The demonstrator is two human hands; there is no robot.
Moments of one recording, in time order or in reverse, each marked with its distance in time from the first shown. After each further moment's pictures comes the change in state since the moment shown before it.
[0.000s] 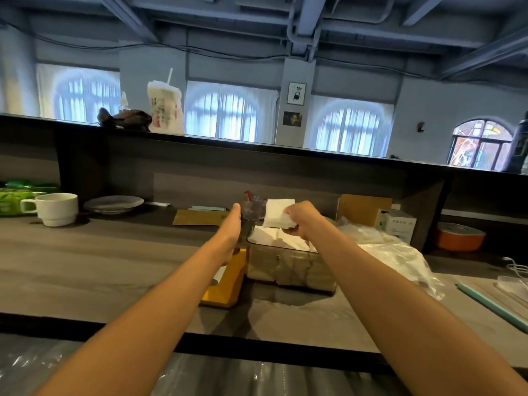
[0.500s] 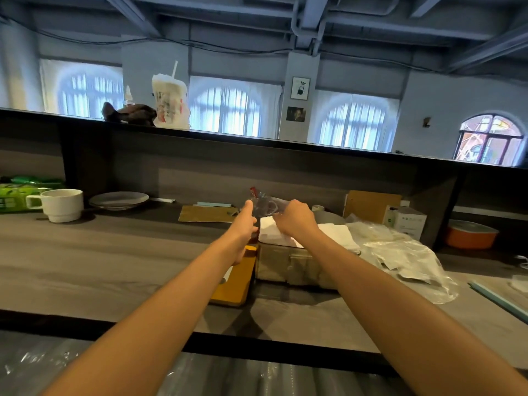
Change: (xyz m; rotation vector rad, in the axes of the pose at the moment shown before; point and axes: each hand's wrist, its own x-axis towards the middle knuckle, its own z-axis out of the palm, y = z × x) left_hand 0.005 -0.004 0.003 0.036 -0.055 -0.014; right_hand 0.010 0.021 0.034 -0.702 0.178 -0.455
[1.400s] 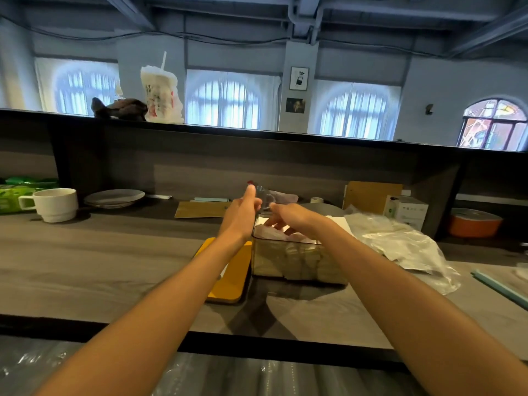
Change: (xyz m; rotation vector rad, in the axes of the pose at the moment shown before) left_hand 0.009 0.000 0.004 0.192 0.141 0.399; right_hand 0.011 0.026 -0.004 0.345 -0.491 -0.034
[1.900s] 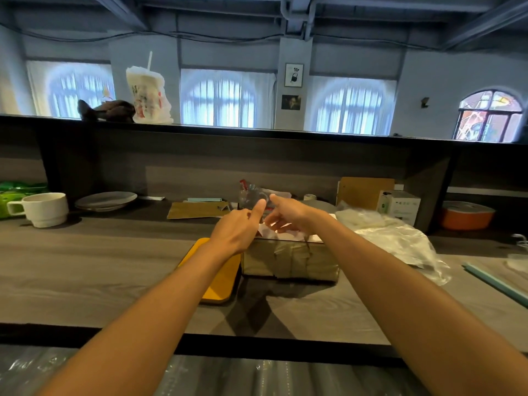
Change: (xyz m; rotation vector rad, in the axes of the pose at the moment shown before) left_hand -0.005 -0.007 0.011 0.554 -0.150 0.110; right_hand 0.004 0.014 -0.017 0.091 -0.037 0.059
